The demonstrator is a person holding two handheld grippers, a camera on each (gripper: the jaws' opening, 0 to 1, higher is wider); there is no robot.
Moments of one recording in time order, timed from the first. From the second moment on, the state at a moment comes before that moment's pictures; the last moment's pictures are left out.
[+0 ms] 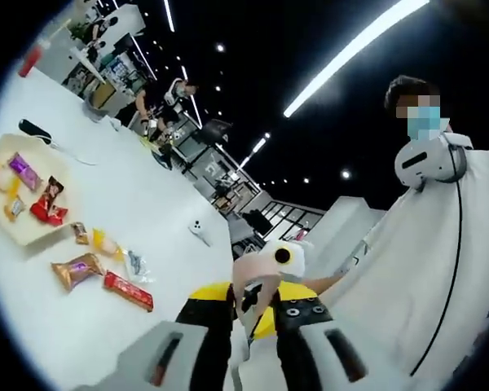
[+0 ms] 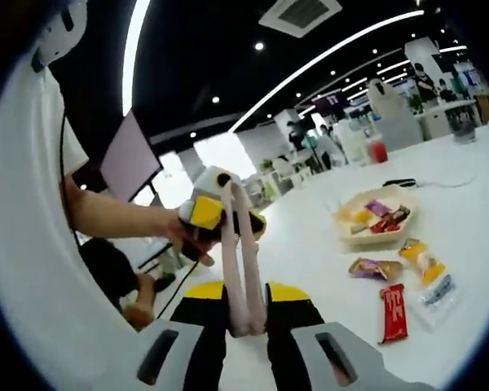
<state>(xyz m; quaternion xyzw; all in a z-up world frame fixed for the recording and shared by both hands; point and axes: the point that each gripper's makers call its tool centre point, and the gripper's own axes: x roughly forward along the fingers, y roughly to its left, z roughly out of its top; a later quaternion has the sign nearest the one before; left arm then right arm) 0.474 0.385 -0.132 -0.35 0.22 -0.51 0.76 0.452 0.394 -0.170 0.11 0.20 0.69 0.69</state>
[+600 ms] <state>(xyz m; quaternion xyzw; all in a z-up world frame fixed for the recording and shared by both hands) 0.481 0.363 -0.139 -0.34 0.25 -0.49 0.76 0.450 0.410 -0.167 0.18 0.25 0.68 0.67</state>
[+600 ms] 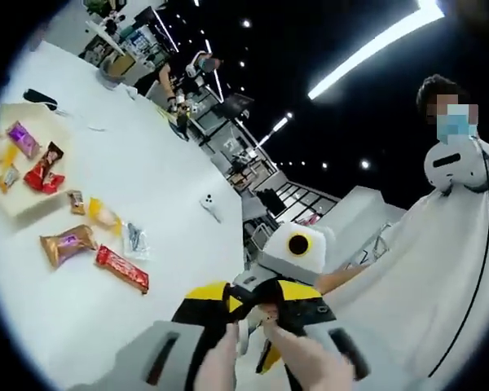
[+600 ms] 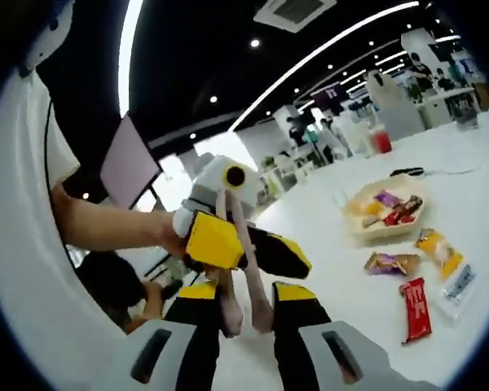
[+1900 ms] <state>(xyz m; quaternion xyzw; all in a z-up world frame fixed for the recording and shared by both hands) 0.474 0.373 -0.128 -0.29 0.21 -0.51 0.78 0.462 0.395 -0.171 0.17 0.26 0.65 0.69</state>
